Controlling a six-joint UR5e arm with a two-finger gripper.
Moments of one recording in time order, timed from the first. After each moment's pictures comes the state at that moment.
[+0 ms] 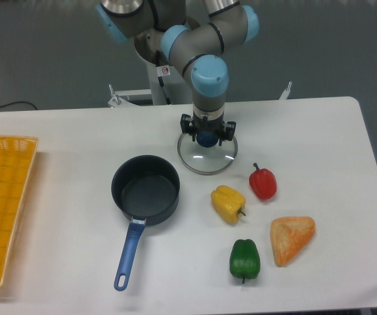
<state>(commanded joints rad) 2.62 -1.69 -2.23 -0.83 1.60 0.76</state>
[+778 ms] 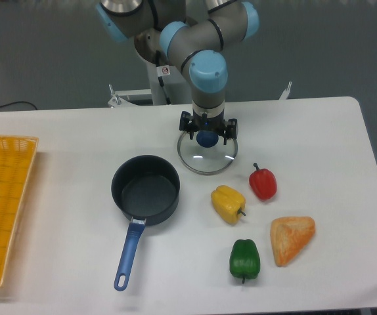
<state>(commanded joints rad) 2.61 -1.63 -2.15 -0.90 1.61 0.77</state>
